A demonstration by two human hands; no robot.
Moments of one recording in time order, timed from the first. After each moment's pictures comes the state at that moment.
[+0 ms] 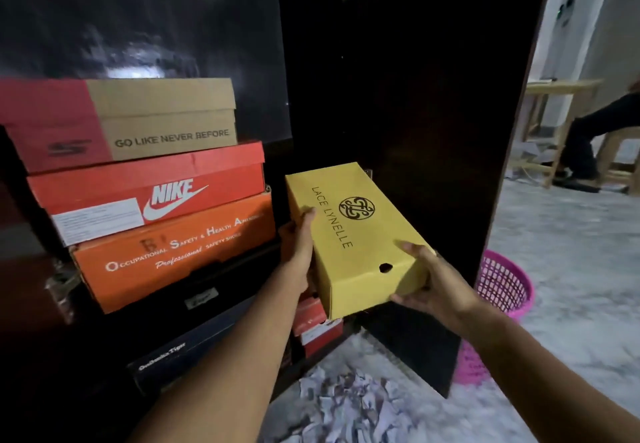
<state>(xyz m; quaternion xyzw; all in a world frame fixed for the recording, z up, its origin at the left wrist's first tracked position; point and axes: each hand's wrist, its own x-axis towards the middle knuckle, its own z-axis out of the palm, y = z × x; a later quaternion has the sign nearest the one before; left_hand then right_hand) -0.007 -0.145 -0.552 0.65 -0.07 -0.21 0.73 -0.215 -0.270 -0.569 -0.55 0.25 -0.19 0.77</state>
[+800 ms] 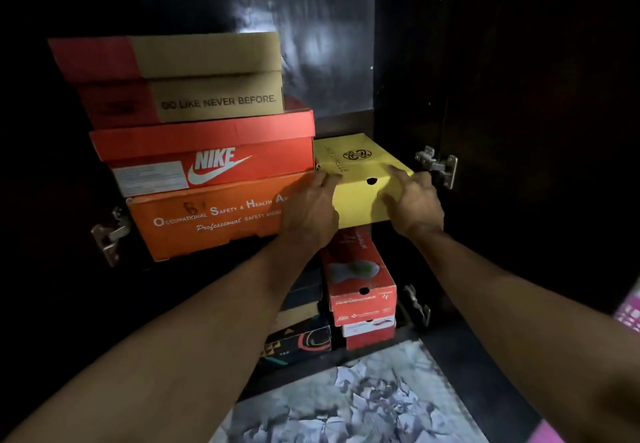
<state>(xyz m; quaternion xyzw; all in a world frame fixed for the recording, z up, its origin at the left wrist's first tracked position) 0.047 -0.140 -0.536 0.92 -0.25 0.29 0.10 0.016 -0.332 -0.554 -0.92 0.18 -0.24 0.25</state>
